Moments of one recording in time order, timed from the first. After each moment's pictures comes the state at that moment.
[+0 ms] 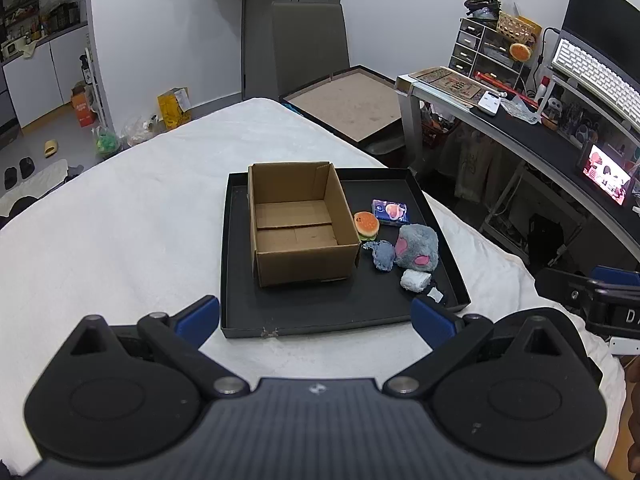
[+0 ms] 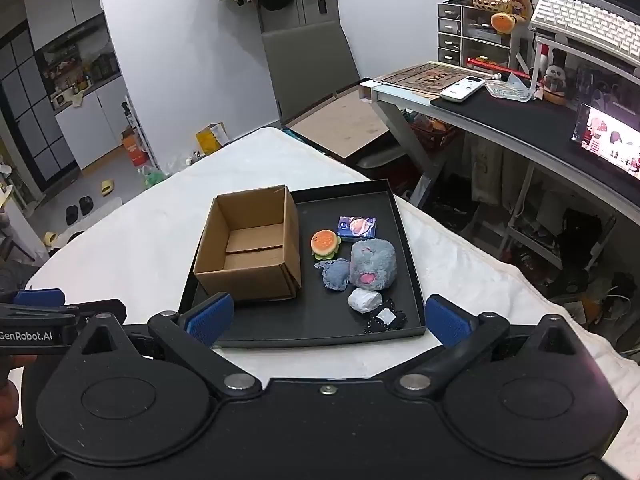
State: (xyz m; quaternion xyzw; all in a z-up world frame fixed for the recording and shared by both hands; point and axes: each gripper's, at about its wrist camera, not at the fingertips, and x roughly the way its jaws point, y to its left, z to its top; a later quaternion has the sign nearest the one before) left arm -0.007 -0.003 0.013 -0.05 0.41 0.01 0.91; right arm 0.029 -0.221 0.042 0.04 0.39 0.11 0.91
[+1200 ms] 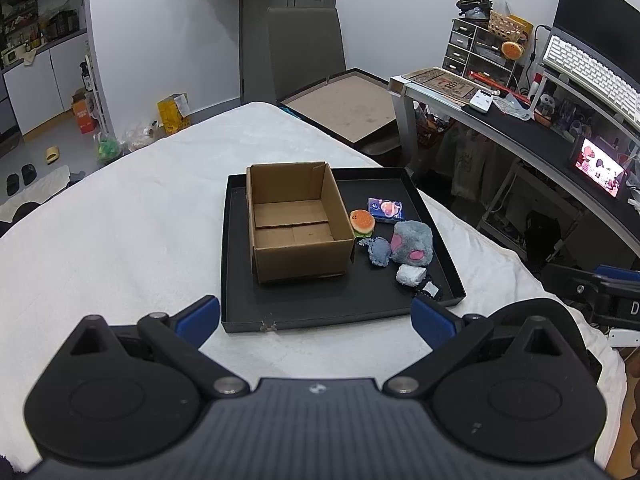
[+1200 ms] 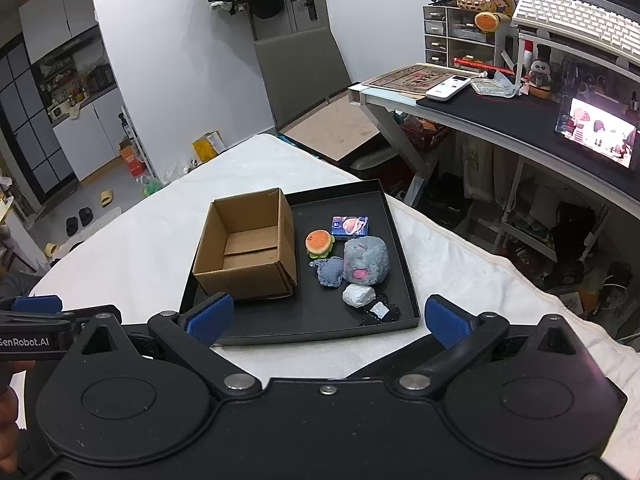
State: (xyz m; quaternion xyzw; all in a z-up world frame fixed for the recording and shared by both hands) left arm -0.026 -0.010 0.017 -0.04 0.40 0.01 0.91; right arm 0.016 -0.232 0.046 0.05 0.39 0.10 0.92
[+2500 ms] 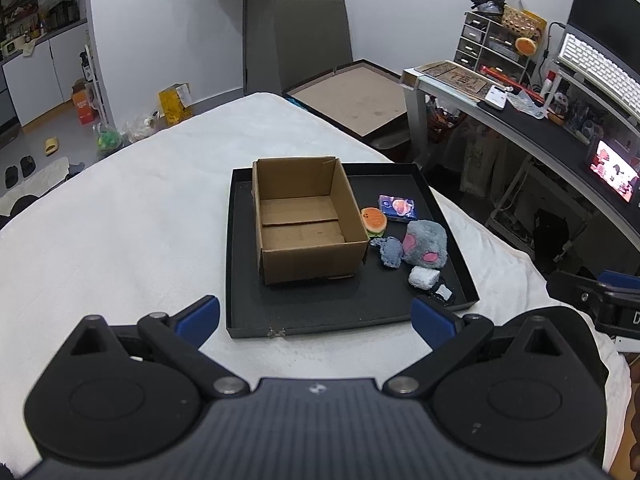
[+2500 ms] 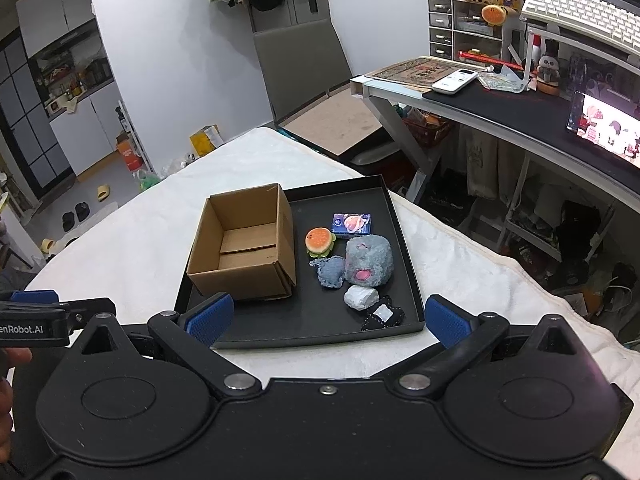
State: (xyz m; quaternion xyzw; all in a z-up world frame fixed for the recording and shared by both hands) left arm 0.001 0.007 0.004 -0.05 0.42 0.01 0.91; right arm 0.033 -0.226 0.034 0.05 0.39 0.10 0.91
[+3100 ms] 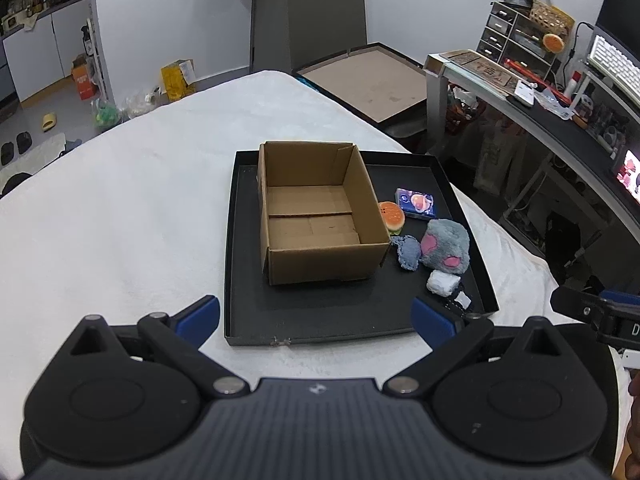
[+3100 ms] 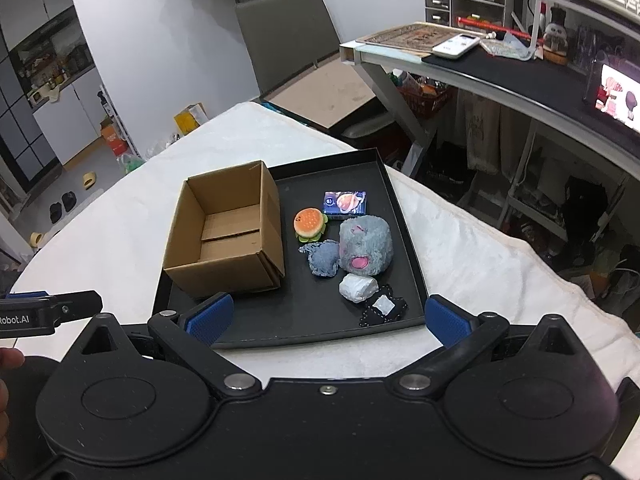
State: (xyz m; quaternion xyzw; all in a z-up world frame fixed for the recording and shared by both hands) left arm 0.045 0.029 -0.029 -0.07 0.44 0.02 0.89; right arm 0.074 -0.217 0.000 0.05 0.43 0.08 0.90
